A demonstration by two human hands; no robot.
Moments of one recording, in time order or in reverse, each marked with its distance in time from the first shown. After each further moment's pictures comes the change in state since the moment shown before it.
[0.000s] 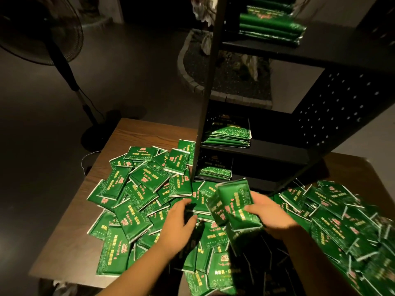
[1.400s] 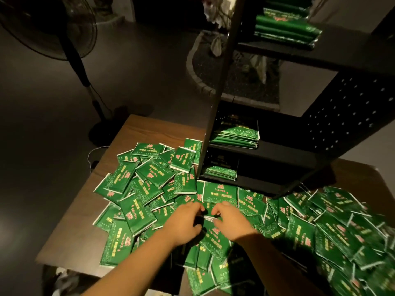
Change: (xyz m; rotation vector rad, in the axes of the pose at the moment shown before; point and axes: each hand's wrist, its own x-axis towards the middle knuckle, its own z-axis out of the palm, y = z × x) left_hand 0.008 0.016 -0.016 0.354 -0.284 0.116; right_hand 0.021 -0.005 0.085 -0.715 0.019 -0.107
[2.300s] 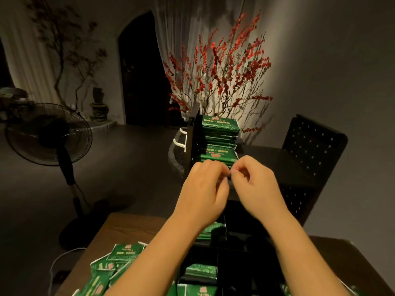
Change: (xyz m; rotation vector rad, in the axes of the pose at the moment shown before) left_hand 0.012 0.230 -0.223 0.080 0.920 0.742; right_hand -0.089 -0.117 -0.294 0.259 0.982 -0.361
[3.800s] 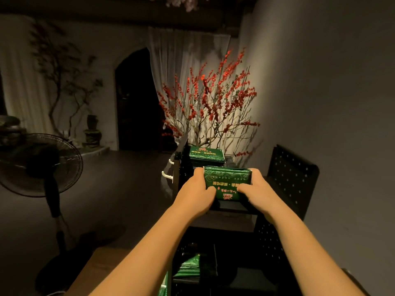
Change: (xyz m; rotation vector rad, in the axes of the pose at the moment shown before) left_hand 0.073 -0.003 0.003 -0.088 -0.340 -0.479; right_hand 0.068 0.049 -0.036 0.159 -0.148 0.360
